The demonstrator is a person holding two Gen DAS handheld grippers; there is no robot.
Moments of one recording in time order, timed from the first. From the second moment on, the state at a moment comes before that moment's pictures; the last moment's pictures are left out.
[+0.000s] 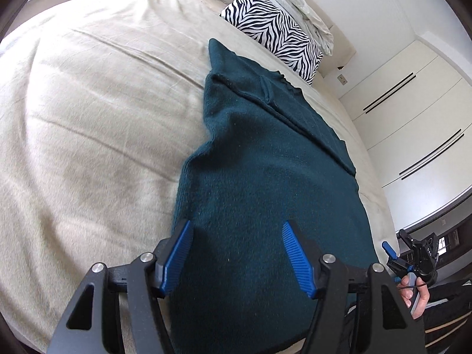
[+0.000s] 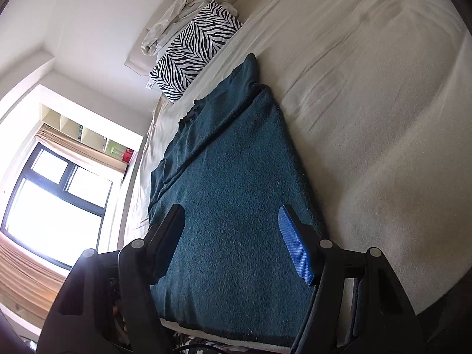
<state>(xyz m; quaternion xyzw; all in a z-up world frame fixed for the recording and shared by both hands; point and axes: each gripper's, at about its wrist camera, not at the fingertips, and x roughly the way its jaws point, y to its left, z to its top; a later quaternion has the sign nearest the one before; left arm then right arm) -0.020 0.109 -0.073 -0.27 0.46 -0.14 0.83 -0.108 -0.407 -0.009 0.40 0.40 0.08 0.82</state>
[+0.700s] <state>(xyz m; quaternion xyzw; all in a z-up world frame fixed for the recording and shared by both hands) -0.071 0.109 -0.076 -0.28 0.50 -0.18 0.80 -0.182 -0.429 -0.021 0.37 0.46 0.04 0.81</state>
